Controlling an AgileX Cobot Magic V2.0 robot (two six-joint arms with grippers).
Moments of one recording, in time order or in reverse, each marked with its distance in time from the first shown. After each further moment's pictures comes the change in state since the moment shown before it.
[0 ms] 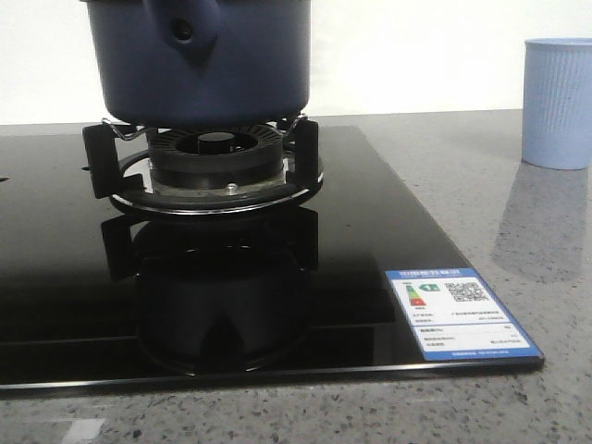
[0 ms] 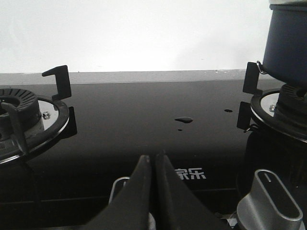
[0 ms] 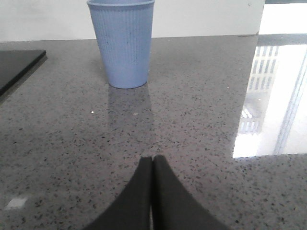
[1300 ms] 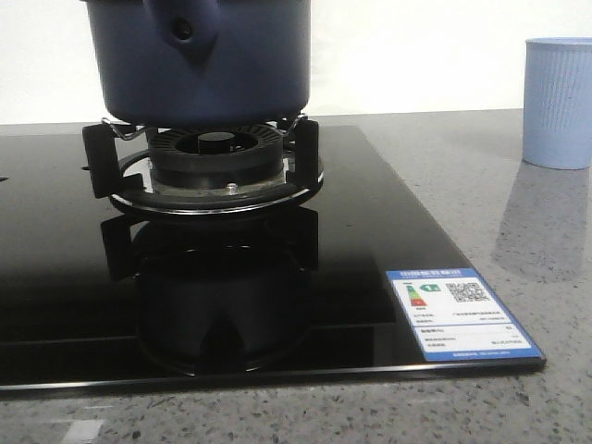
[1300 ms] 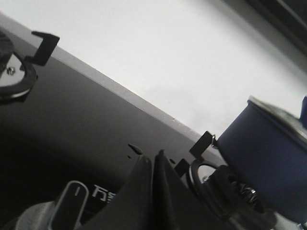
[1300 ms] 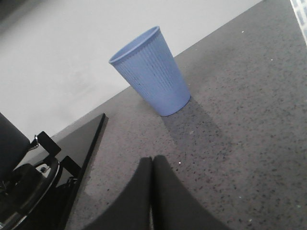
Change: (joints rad) left arm 0.000 0.000 -0.002 -0.646 -0.083 0.000; right arm 0.000 0.000 0.000 0.588 -0.076 0.000
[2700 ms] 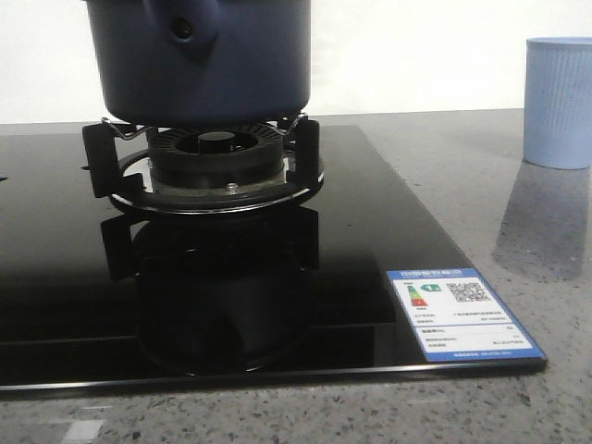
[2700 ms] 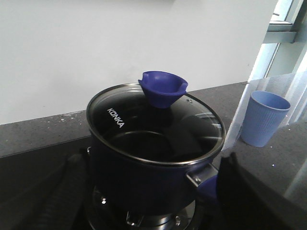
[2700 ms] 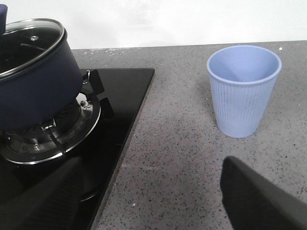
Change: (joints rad) left arm -0.399 0.765 -0.699 -0.010 0.152 0.521; right arm 0.073 0.559 -0.624 -0.063 0.404 -0.386
